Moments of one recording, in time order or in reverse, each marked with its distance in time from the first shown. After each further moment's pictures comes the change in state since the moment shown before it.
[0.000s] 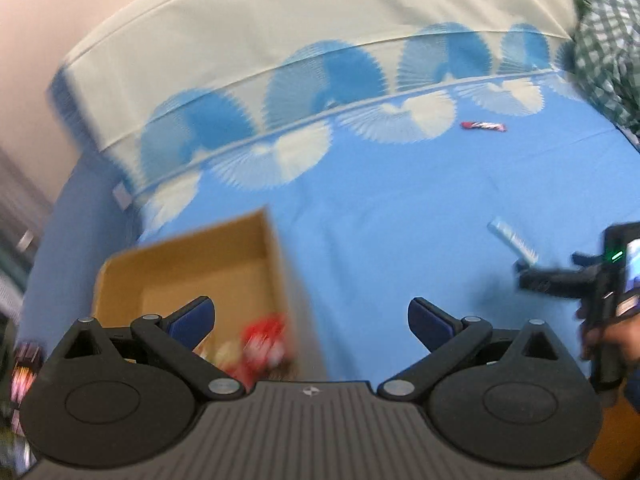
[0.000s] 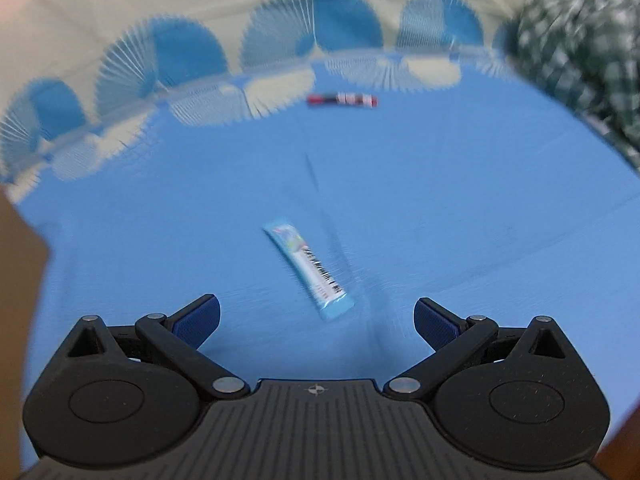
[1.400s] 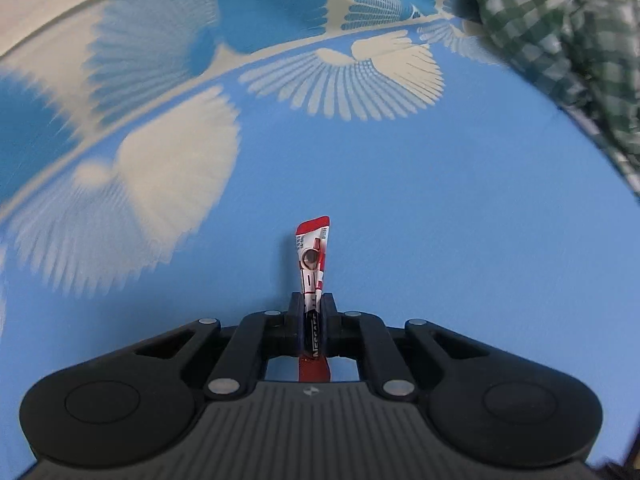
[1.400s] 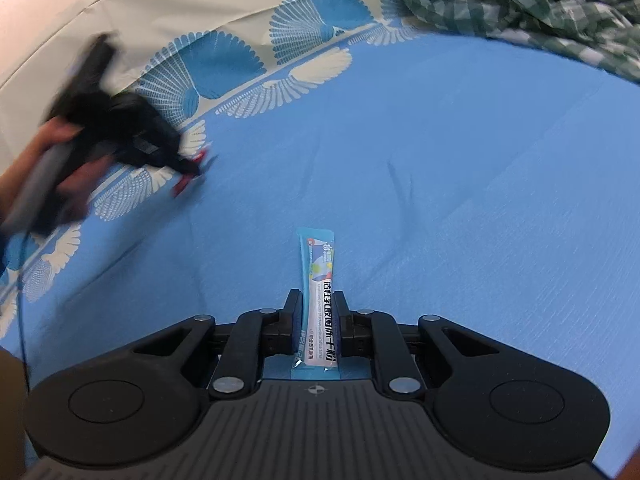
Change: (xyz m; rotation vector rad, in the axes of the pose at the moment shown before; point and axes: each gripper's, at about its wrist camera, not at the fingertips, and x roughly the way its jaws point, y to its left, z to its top) left arm 0.306 -0.229 0.182 0.202 0.072 -0.457; right arm -0.005 -0.099 -0.036 0.409 -0.153 0.061
